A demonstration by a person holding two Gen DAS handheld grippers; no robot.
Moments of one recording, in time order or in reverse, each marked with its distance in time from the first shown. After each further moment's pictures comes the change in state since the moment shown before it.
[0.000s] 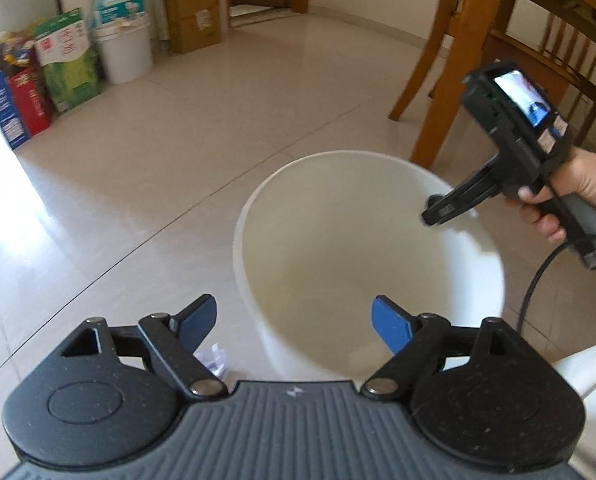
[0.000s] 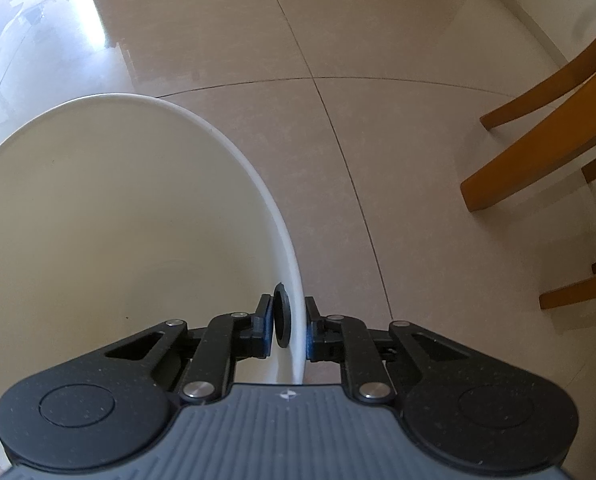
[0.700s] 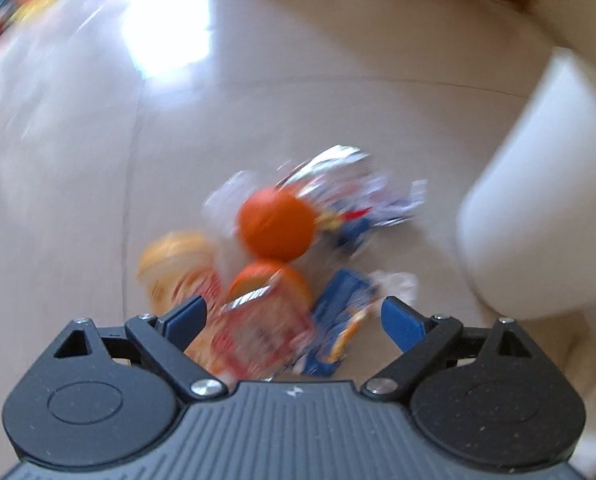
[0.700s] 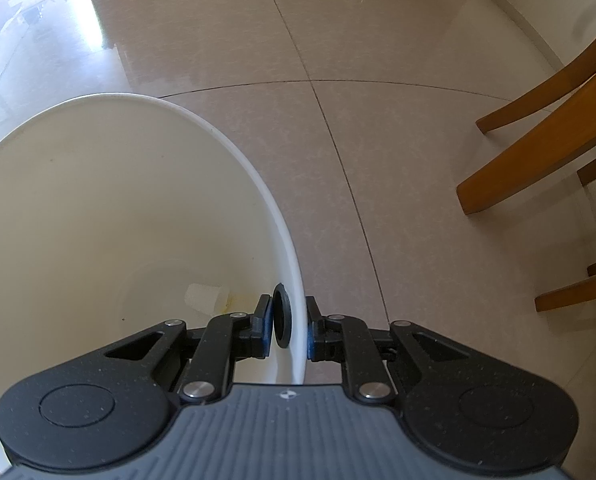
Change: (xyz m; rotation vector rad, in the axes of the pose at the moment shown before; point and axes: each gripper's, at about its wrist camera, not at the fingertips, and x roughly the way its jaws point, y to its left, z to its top) left arm 0.025 0.113 -0.199 -0.594 0.179 0.344; right arm -0.003 0.005 0.000 0.002 -0.005 -0.018
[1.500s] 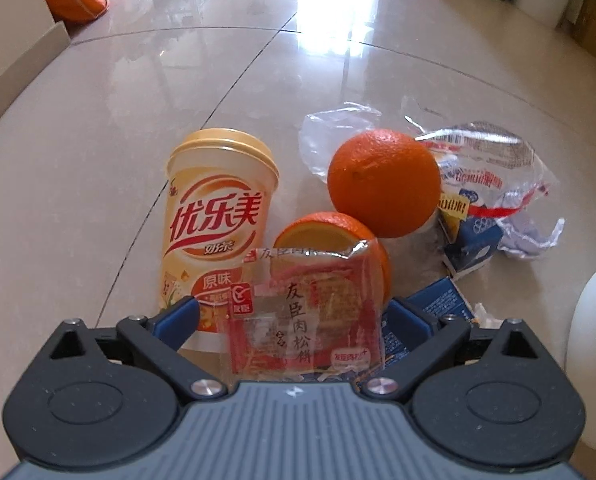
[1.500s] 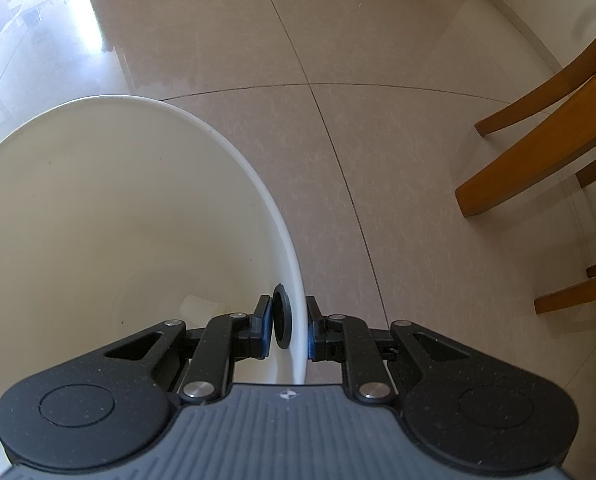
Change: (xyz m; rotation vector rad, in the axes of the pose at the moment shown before) left arm 0.089 -0.011 -0.042 -0.375 -0.029 0.261; right arm -0.002 -0.001 -0.002 0.001 -0.010 -0.001
